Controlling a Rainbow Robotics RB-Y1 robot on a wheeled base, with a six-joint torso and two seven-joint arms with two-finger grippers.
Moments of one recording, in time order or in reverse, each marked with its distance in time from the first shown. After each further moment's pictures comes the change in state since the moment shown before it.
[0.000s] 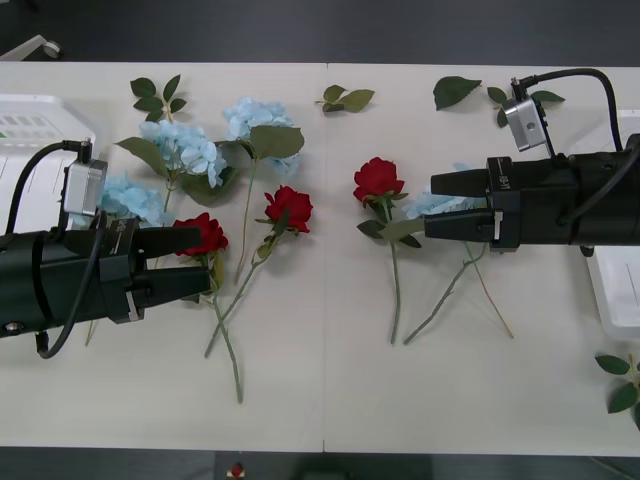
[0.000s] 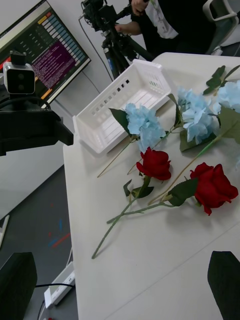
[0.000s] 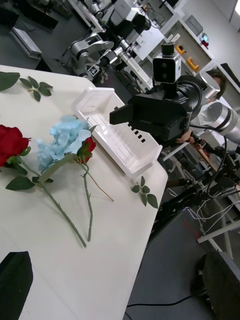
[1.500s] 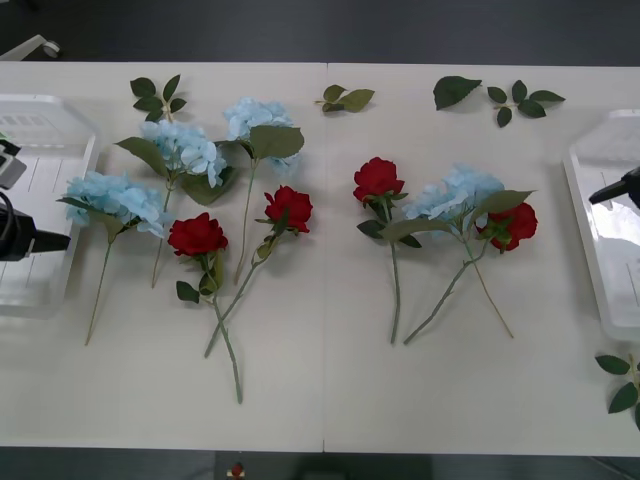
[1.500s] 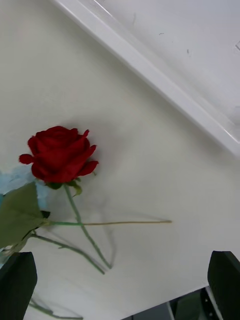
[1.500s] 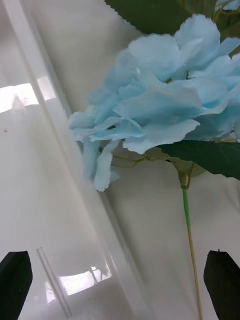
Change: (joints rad) right arm 0.042 -0.173 -0.227 0.163 0.877 0.402 -2.024; left arm -0.338 -0.059 0.046 0.769 -1.016 0.223 0.494
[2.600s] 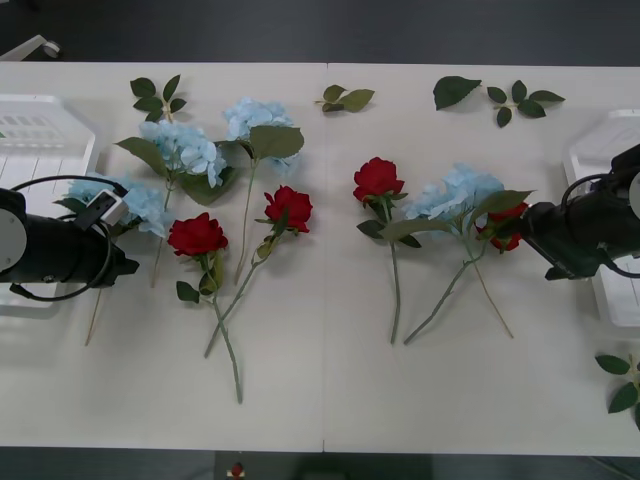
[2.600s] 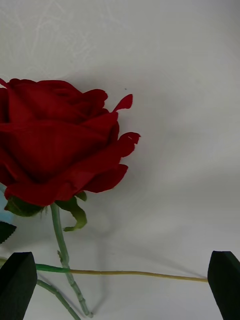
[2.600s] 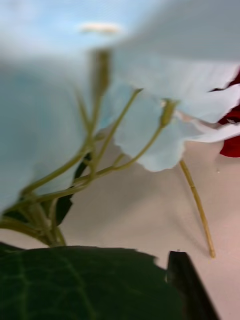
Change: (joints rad) right arm -0.142 0.275 0.256 0.137 0.250 -0.132 0.116; left arm 0.000 -0.288 0.000 -0.096 -0.453 0.027 0.068
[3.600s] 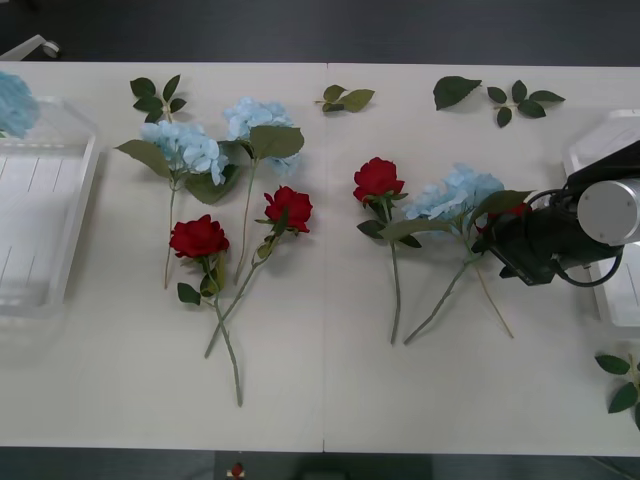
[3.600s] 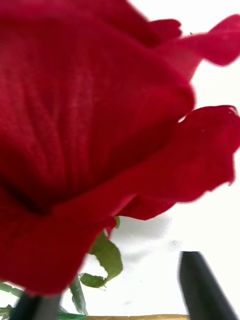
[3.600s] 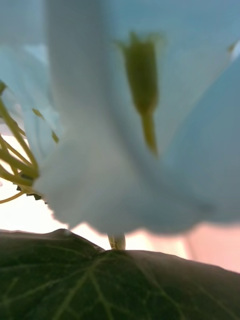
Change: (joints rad) right arm -0.011 0.160 -0.004 0.114 0.078 -0.045 0.060; left arm 0.000 0.291 0.394 -0.010 0.177 0.125 0.058
